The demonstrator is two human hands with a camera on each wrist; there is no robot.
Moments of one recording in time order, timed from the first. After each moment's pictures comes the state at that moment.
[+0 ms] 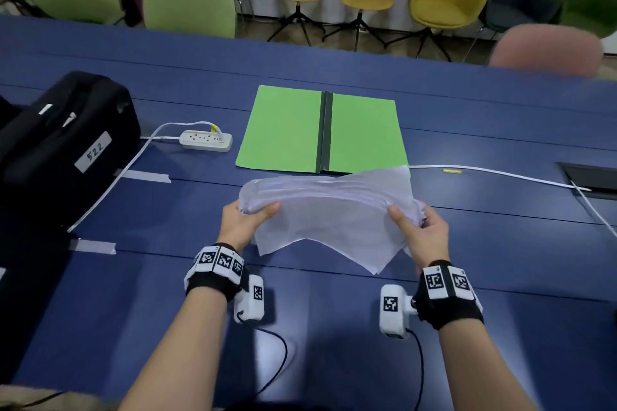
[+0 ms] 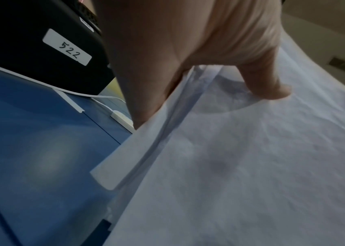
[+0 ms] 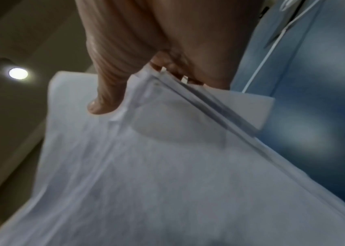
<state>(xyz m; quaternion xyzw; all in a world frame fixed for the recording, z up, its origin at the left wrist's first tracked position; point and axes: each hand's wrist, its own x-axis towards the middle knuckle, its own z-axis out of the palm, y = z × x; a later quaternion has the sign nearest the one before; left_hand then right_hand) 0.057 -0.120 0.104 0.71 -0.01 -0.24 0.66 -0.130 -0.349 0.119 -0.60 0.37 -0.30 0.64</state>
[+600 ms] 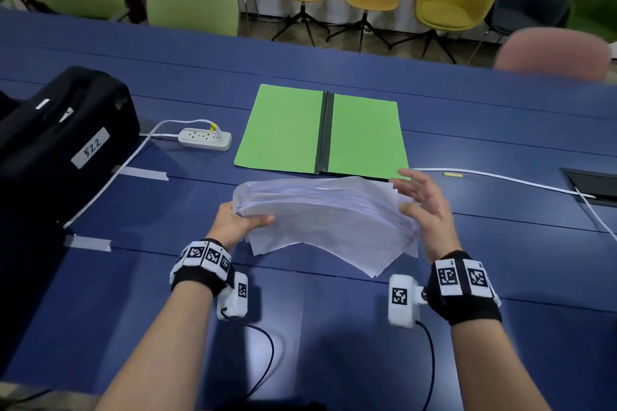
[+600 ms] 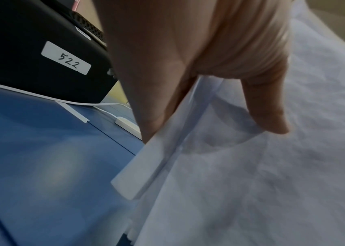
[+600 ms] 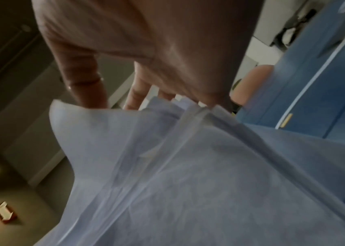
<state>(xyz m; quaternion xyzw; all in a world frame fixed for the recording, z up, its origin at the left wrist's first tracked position) 0.071 -0.114 0.092 0.73 -0.05 -0.29 0.62 -0.126 -0.367 0.157 -0.69 0.19 -0.23 0.66</state>
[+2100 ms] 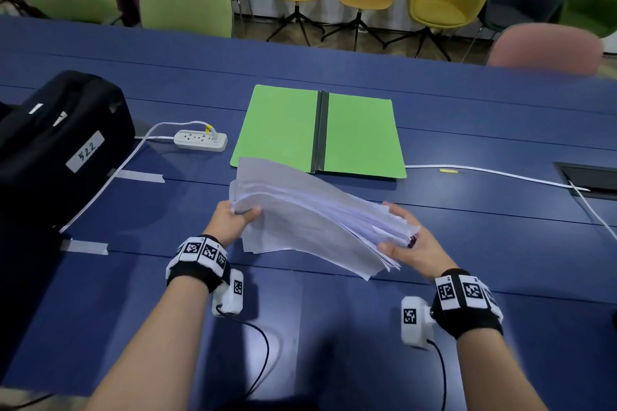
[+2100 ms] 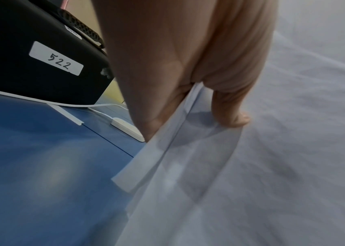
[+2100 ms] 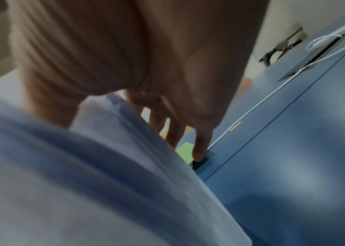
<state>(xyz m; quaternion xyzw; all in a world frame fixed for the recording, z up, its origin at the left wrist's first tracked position) 0.078 -0.117 0.090 0.77 -0.07 -0.28 0.57 -0.159 -0.376 0.109 -0.74 0.24 -0.04 0.62</state>
